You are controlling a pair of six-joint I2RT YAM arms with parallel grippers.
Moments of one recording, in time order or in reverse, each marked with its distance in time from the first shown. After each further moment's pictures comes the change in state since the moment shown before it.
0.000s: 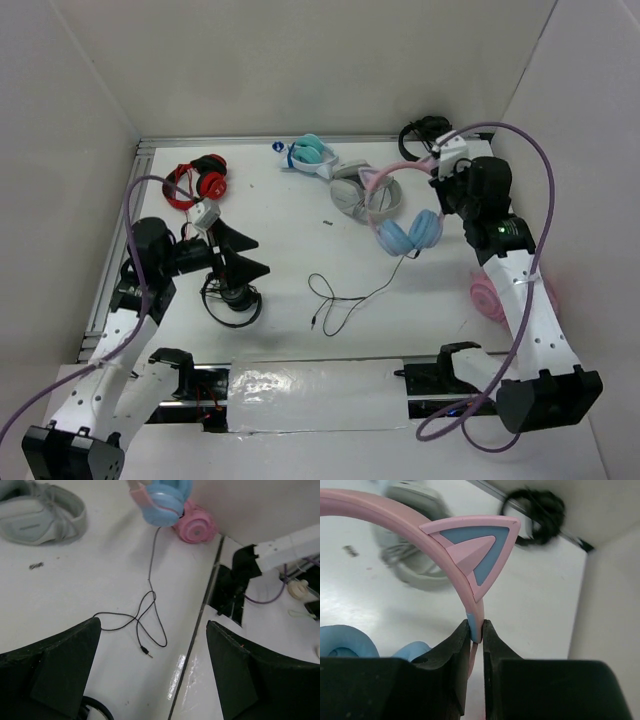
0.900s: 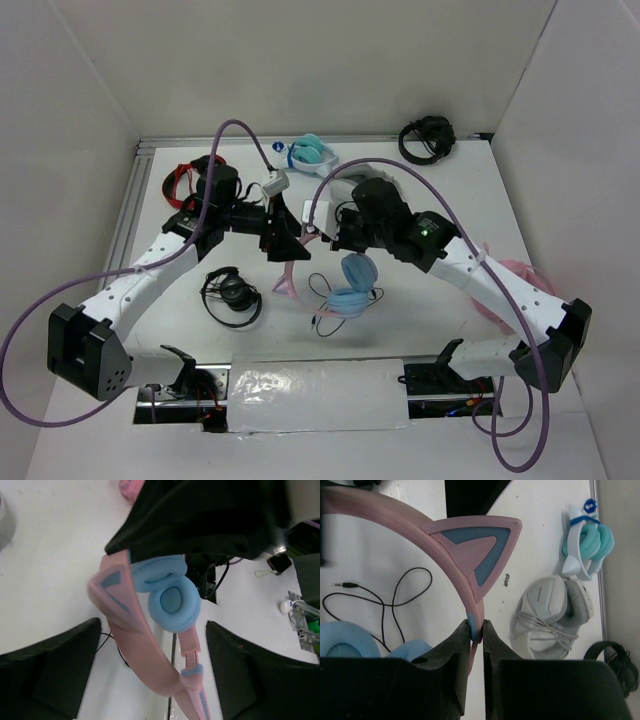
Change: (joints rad) left arm -0.270 0.547 0.432 -0.132 0.092 0.175; right arm 0.729 0.206 0.160 -0.200 -0.079 -0.318
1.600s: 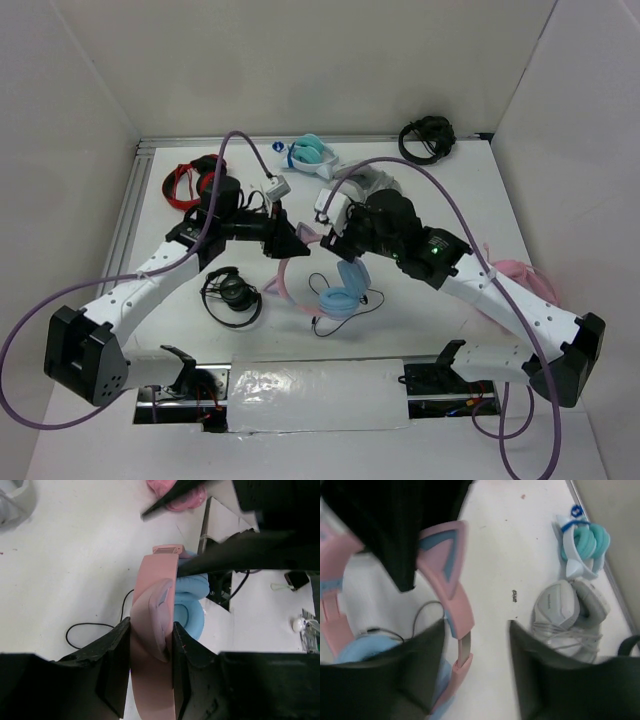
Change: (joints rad) left arm -0.029 0.008 -0.072 0.061 -0.134 -0.072; right arm 0.030 -0.114 -0.150 0.200 0.020 0.201
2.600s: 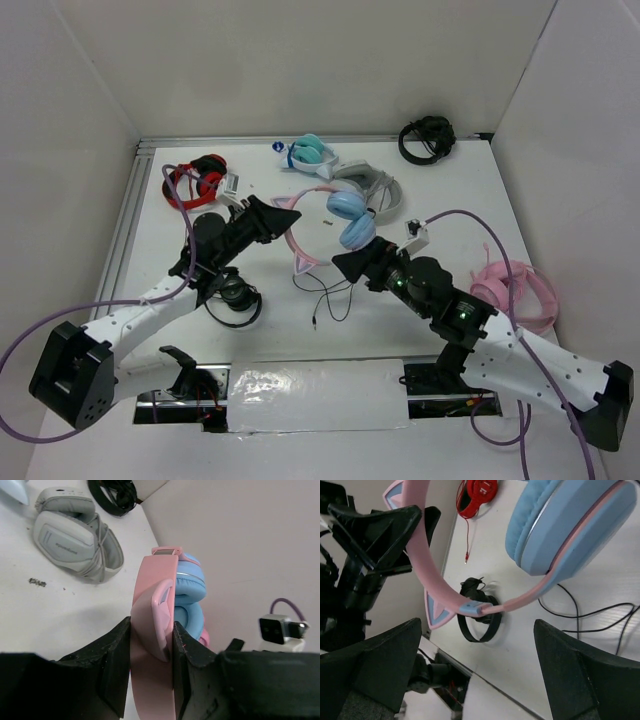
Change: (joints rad) left arm -0.042 -0.150 -0.386 0.677 -0.743 -0.772; right arm 0.081 -0.478 -0.586 0.373 0.362 1.456
